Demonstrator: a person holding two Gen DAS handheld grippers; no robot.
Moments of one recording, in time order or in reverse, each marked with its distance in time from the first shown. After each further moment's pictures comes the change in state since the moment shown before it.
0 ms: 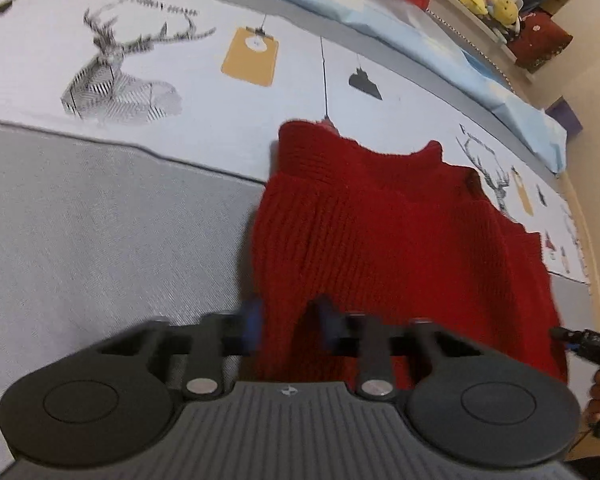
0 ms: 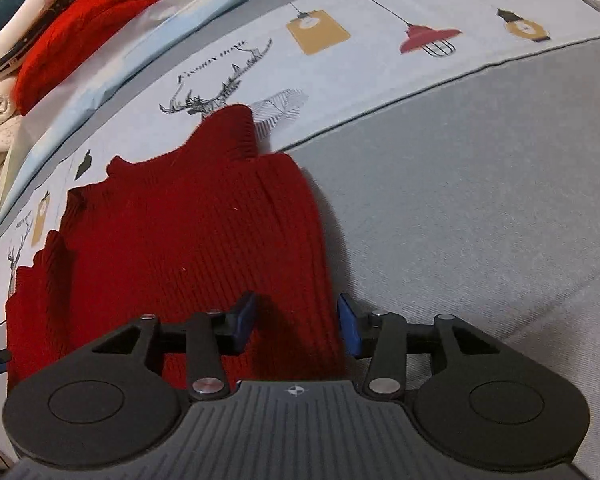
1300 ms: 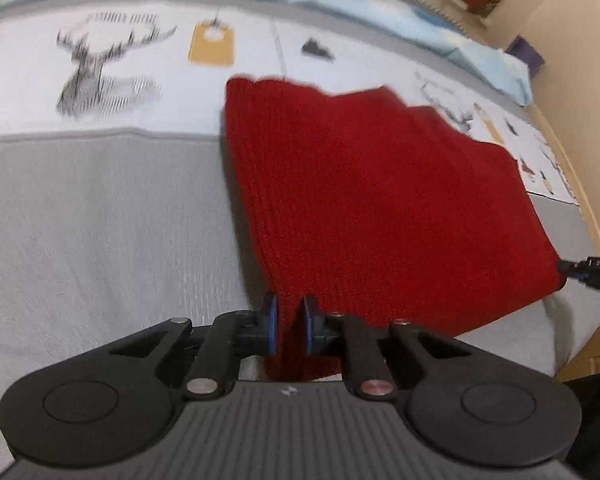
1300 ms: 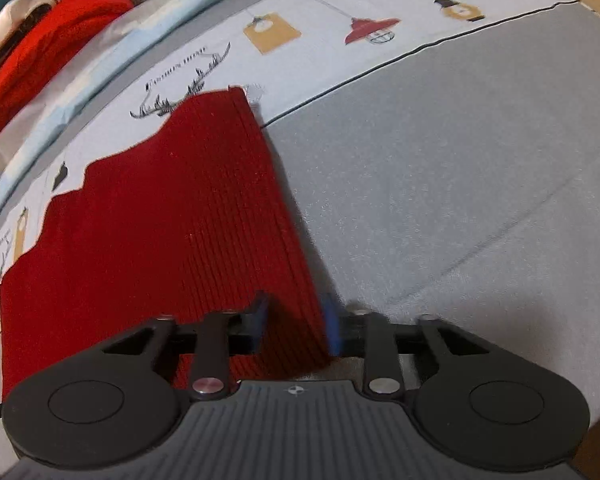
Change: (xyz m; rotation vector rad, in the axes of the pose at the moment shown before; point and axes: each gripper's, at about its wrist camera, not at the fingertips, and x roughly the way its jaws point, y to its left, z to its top) left arm -0.048 -0.010 -0.052 0.203 0.026 -0.035; right arm -0.038 0.004 -0.038 0.098 -0.028 -0.097
